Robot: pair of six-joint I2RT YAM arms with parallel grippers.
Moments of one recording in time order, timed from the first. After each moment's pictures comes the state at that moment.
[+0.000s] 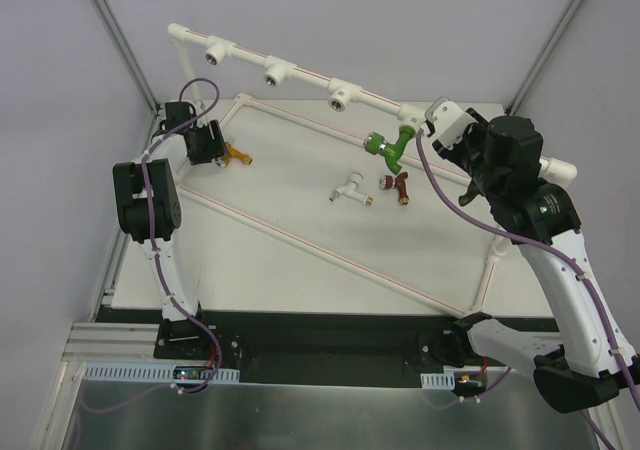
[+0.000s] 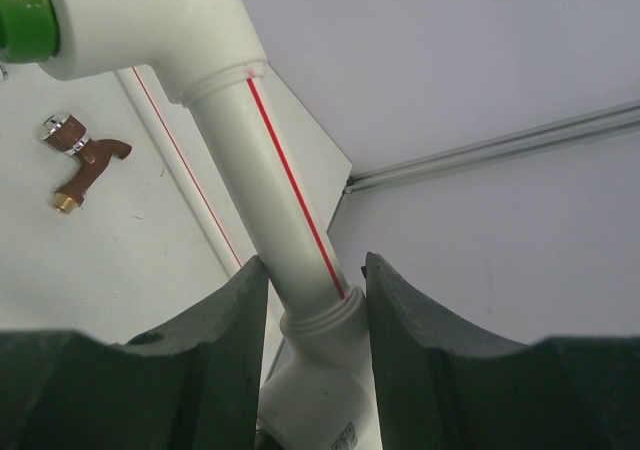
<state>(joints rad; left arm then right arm) 0.14 2.12 1.57 -0.32 0.30 -0.21 0.43 1.06 1.46 -0.72 0.26 -0.79</state>
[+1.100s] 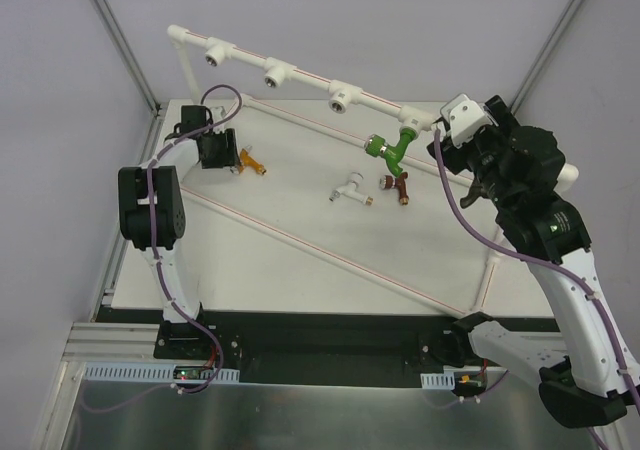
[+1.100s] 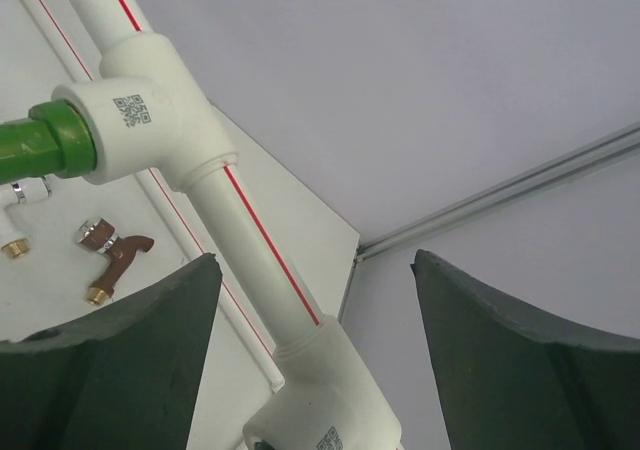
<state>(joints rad) 0.05 2.03 1.46 -0.35 0.30 -0.11 0.44 0.98 1.41 -0.56 0.18 -0.71</state>
